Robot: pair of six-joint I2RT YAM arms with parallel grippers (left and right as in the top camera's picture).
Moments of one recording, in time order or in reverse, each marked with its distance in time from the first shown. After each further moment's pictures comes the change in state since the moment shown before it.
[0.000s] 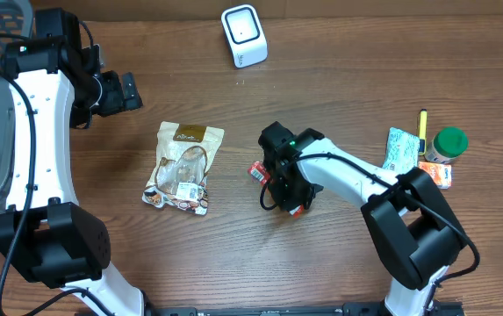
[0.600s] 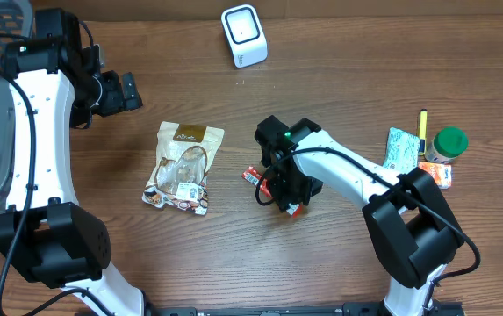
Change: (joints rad) left arm 0.000 0.000 0.000 0.000 0.000 0.000; right arm 0.006 0.014 0.115 -0.177 0.000 0.000
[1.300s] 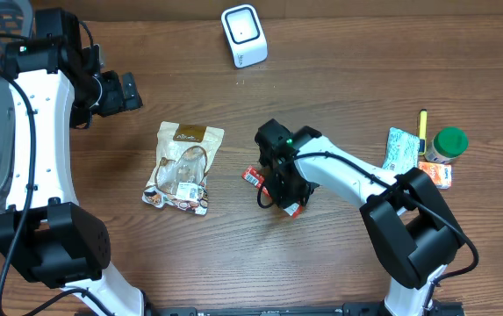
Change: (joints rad) left arm 0.000 0.000 0.000 0.000 0.000 0.000; right arm 0.007 -0.002 -0.054 0.139 0.005 -0.006
